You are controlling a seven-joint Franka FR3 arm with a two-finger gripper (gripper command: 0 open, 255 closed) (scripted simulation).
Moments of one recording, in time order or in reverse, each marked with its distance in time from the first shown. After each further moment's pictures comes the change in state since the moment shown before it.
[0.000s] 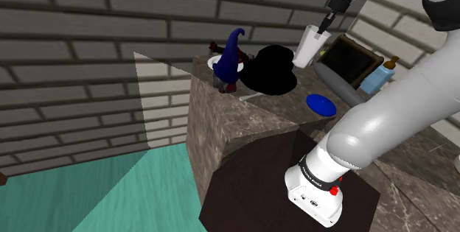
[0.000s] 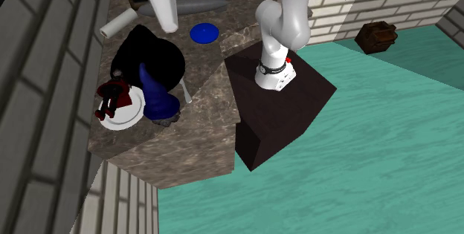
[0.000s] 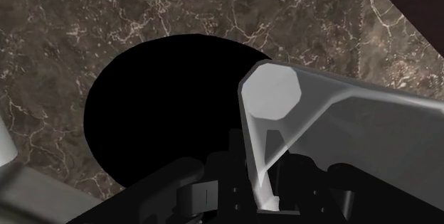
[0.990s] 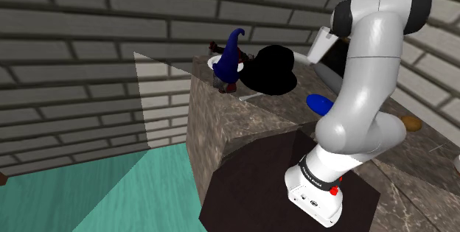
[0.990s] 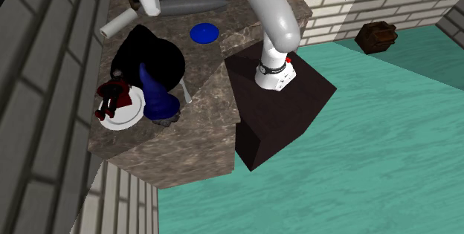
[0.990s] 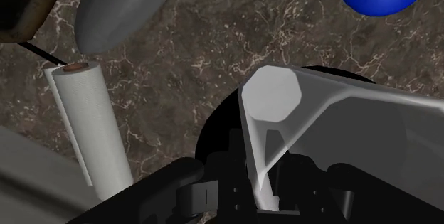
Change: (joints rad) arm -0.503 0.770 -0.049 0.729 0.518 -0.242 -0.450
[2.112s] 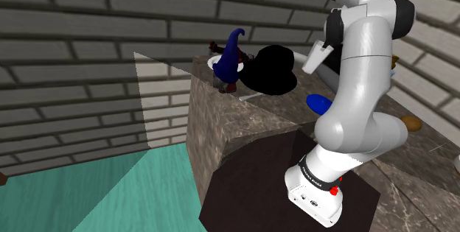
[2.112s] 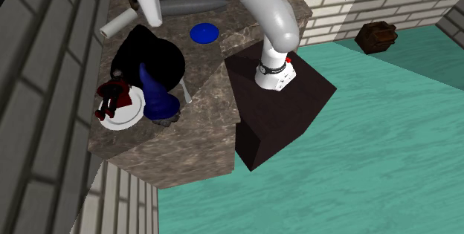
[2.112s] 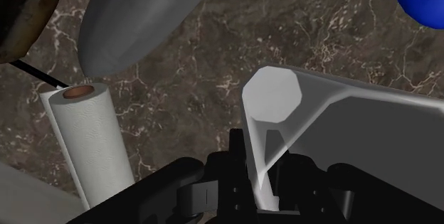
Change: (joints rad) arm -0.057 0.119 0.036 -0.027 0.061 0.118 -0.057
